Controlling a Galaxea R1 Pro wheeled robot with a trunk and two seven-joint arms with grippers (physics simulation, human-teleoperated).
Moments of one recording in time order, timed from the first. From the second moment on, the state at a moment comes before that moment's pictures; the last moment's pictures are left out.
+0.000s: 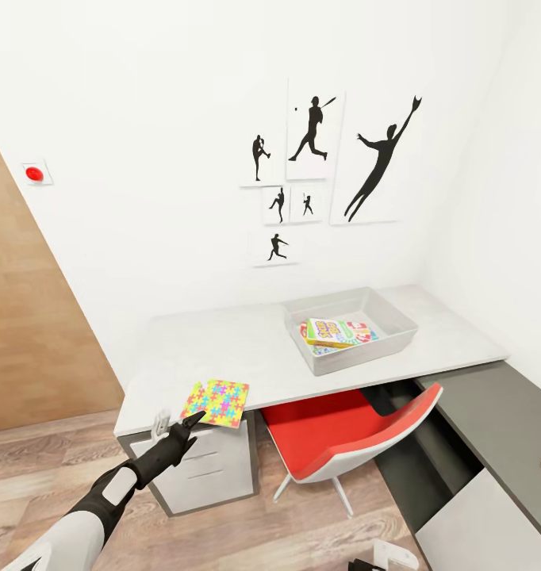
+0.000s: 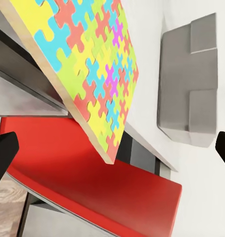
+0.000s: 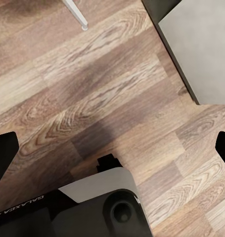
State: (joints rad) left arm -0.66 0.05 0.55 -0.29 0.41 0.43 -0.73; right arm -0.41 0.05 0.50 -0.25 -0.74 0.02 -0.47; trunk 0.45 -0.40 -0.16
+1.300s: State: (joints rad) left arm -0.66 0.05 0.57 -0.29 0.41 0.46 -0.74; right arm -0.41 0.05 0.50 -0.25 -0.74 0.01 -0.47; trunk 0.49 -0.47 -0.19
